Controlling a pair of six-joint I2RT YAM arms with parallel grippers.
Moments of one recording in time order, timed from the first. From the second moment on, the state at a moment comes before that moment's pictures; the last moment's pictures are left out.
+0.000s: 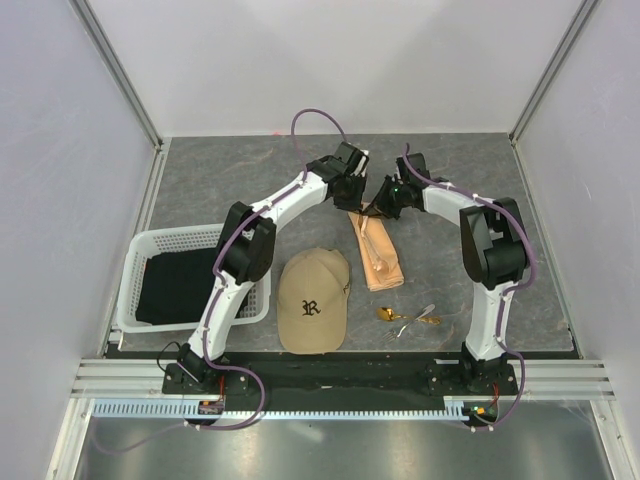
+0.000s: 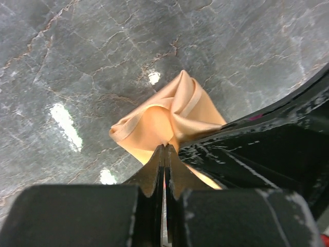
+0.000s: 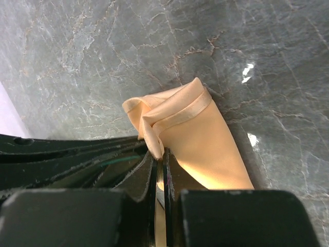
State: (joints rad) left arm -0.64 2.39 2.09 -0.64 0.12 -0.36; right arm 0.27 2.03 1.38 -0.25 -0.39 0.77
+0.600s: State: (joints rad) left arm -0.61 2.37 2.03 -0.62 0.19 -0.44; right arm 0.27 2.07 1.42 -0.32 -0.35 0.66
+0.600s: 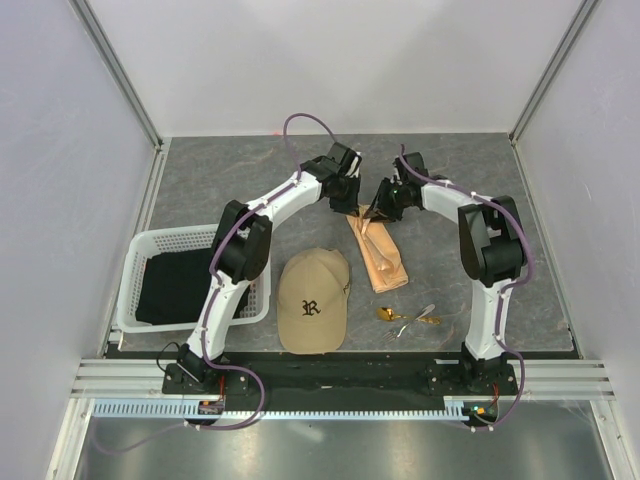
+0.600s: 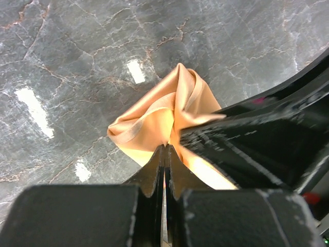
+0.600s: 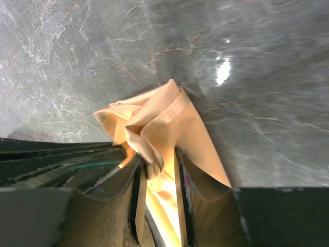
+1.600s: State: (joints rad) left arm -0.61 2.36 2.03 -0.62 0.22 -0.44; right arm 0.25 2.04 1.49 -0.40 -0.39 0.59
